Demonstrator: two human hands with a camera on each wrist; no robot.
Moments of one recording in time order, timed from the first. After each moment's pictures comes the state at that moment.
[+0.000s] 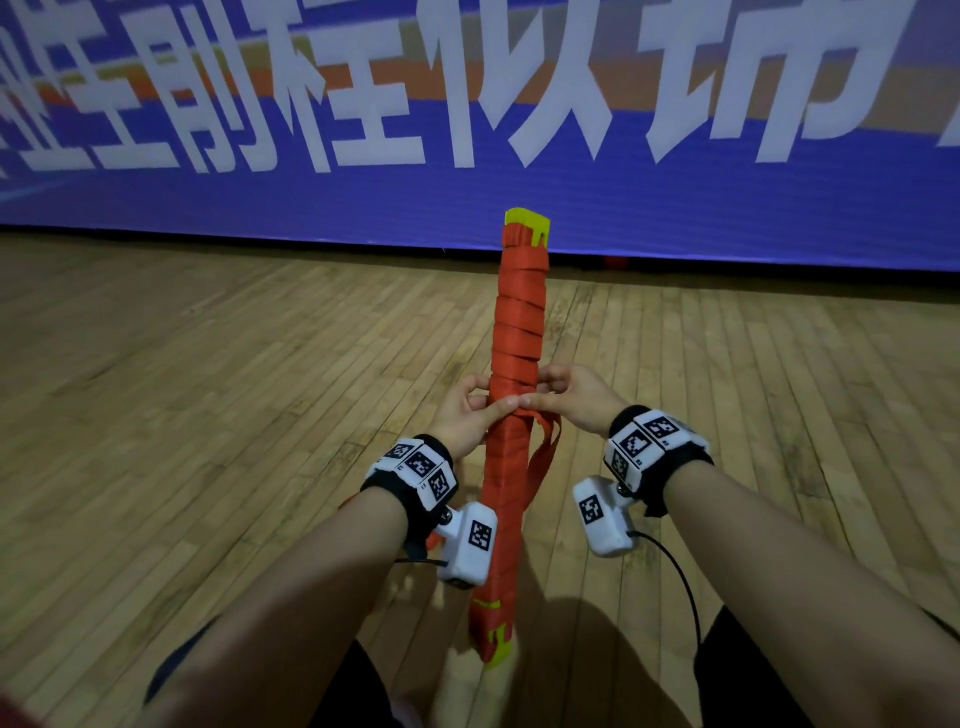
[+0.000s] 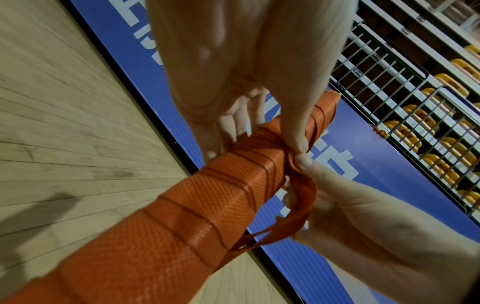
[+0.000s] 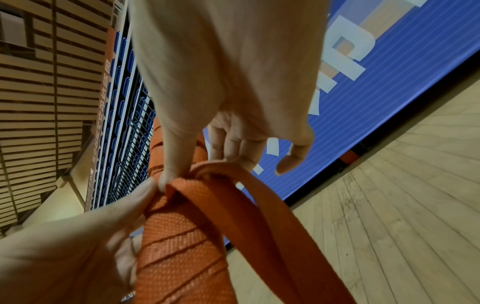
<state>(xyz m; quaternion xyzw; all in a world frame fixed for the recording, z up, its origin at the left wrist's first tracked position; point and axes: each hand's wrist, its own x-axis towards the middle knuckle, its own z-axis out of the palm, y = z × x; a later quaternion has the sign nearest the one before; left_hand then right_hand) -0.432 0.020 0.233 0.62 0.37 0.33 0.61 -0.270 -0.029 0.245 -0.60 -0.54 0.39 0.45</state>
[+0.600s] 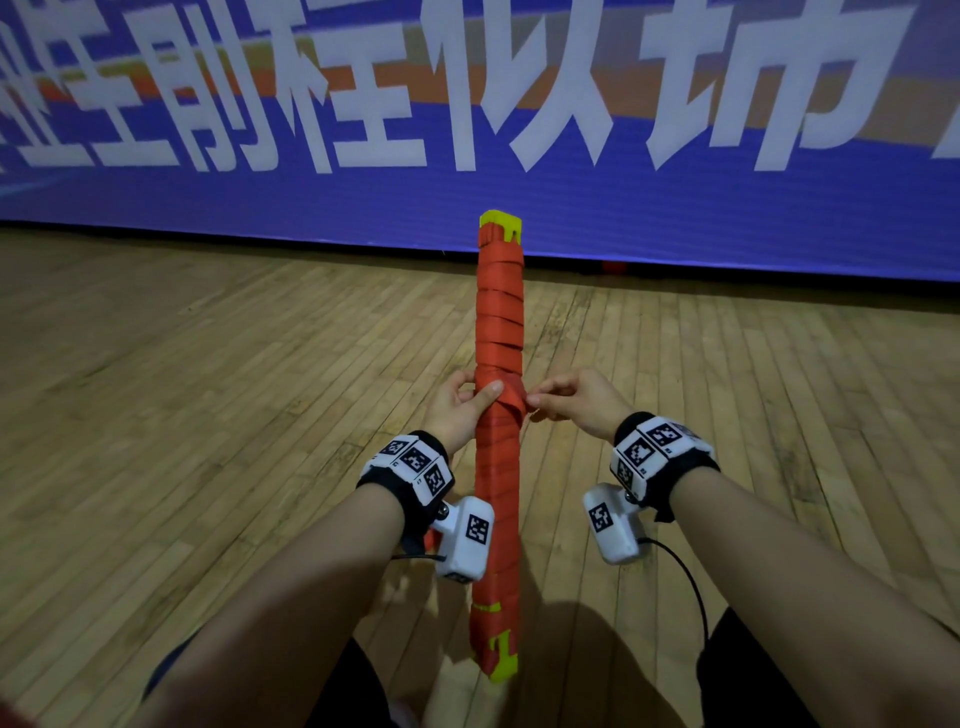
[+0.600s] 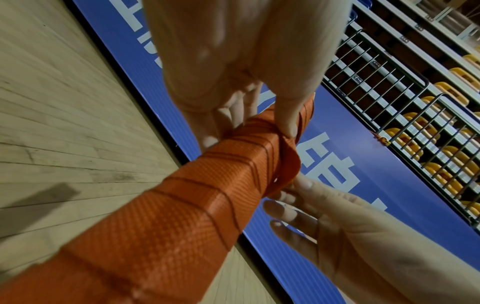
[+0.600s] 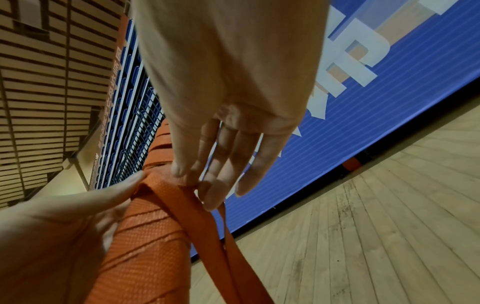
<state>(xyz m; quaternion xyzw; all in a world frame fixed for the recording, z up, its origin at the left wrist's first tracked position) -0.437 0.028 0.237 0.60 0.41 0.37 0.58 -0.267 -0.034 0.243 -0.61 -0.57 0.35 0.43</state>
